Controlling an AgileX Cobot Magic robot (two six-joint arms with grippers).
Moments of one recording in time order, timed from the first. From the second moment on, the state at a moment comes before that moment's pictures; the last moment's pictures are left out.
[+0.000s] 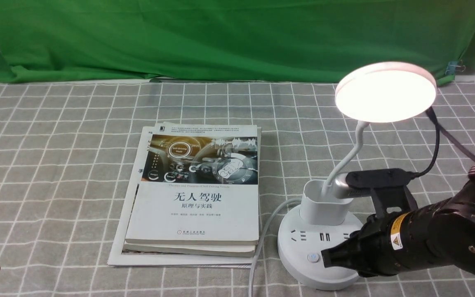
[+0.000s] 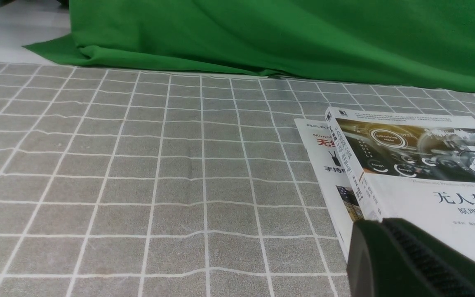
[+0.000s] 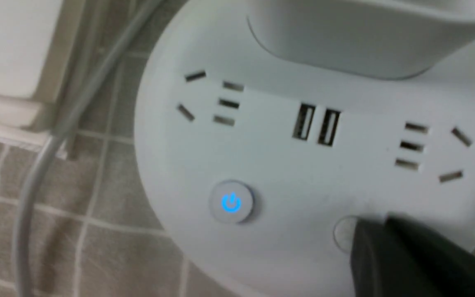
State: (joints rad) right arm 0.62 1.54 -0.71 -0.09 0.35 0.46; left arm 0.00 0.00 0.01 -0.20 0.23 0.14
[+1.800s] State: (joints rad) right arm 0.62 0.57 -0.36 0.09 0.41 -0.03; left arm 0.00 0.00 0.01 -0.20 0.23 0.14
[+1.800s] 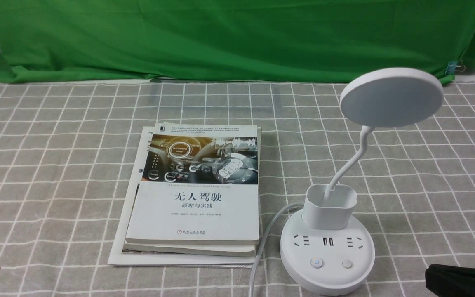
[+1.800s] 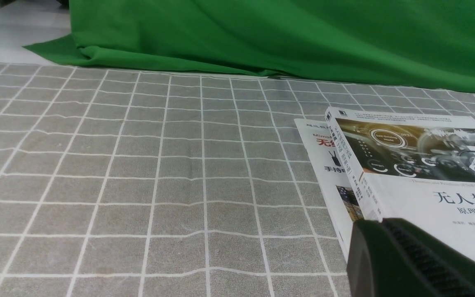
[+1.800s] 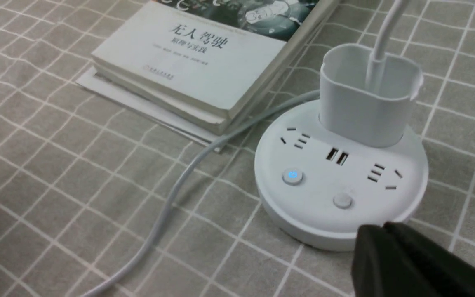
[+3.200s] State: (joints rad) right arm -0.06 0.00 0.01 0.03 0.26 -0.10; left arm 0.00 0.00 0.01 -0.18 0.23 0.14
